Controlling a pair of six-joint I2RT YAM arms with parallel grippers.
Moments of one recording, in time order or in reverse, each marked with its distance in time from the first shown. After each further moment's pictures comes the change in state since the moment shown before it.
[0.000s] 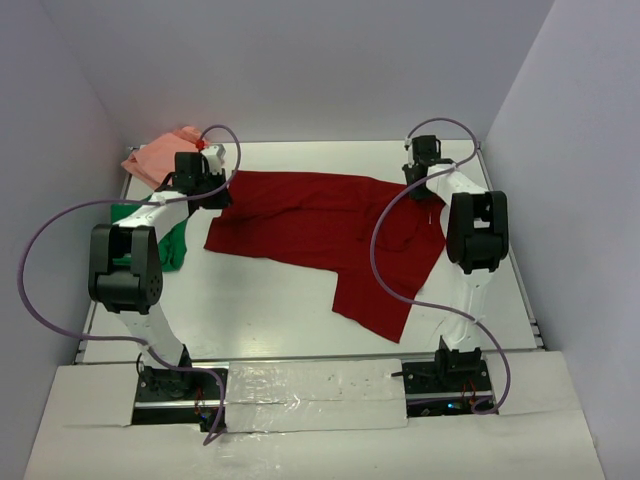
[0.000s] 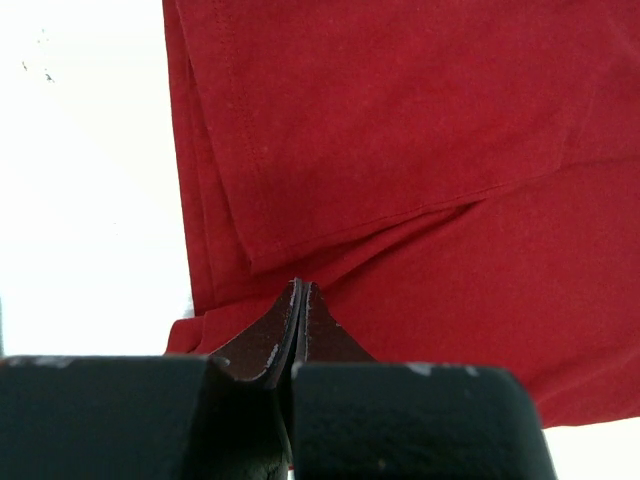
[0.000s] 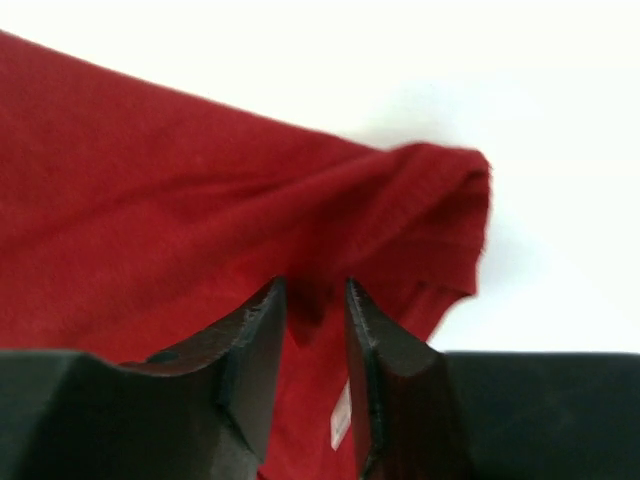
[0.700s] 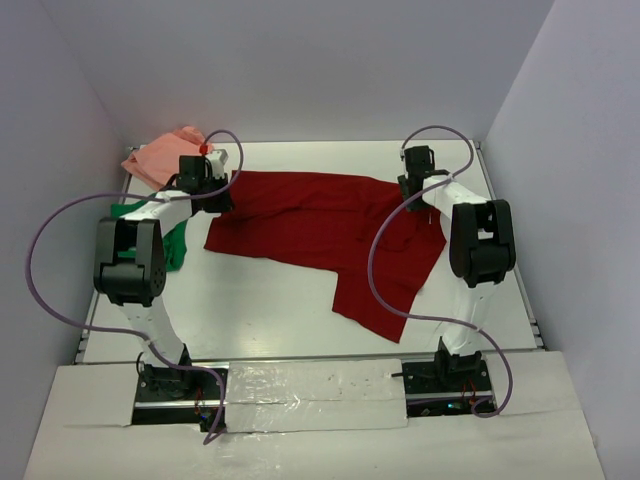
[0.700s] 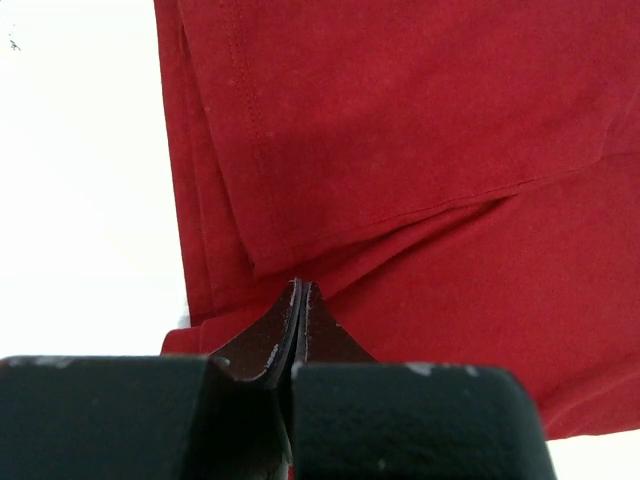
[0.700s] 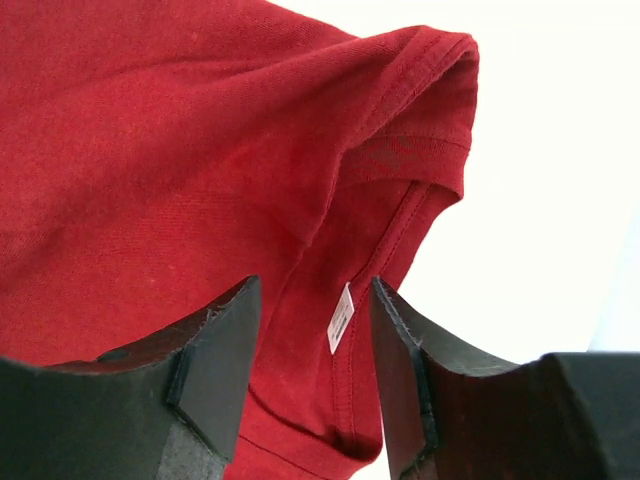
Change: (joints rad) left arm 0.000 0.066 0.015 -0.008 0.001 0.000; right arm 0.059 -0.135 -0.185 0.041 0.126 -0.017
